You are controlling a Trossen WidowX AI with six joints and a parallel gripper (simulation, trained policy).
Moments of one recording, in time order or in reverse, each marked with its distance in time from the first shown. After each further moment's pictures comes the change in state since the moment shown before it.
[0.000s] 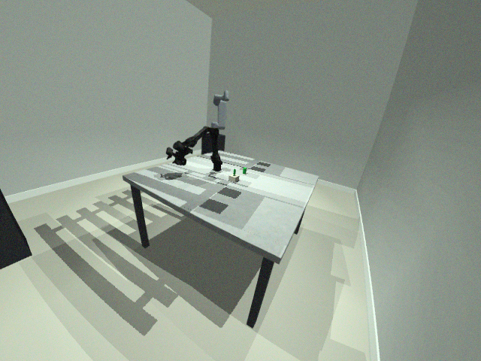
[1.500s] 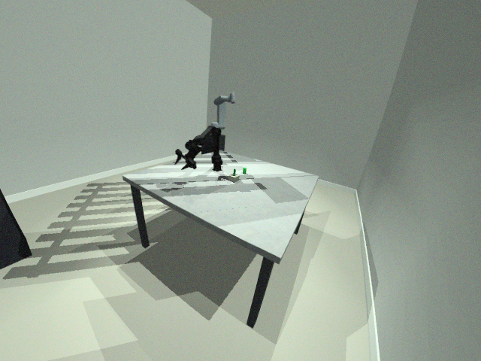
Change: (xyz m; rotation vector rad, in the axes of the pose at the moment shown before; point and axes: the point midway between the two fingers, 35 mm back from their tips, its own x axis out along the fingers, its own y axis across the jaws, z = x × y) arm -0.114 0.003 0.108 0.187 -0.428 0.018
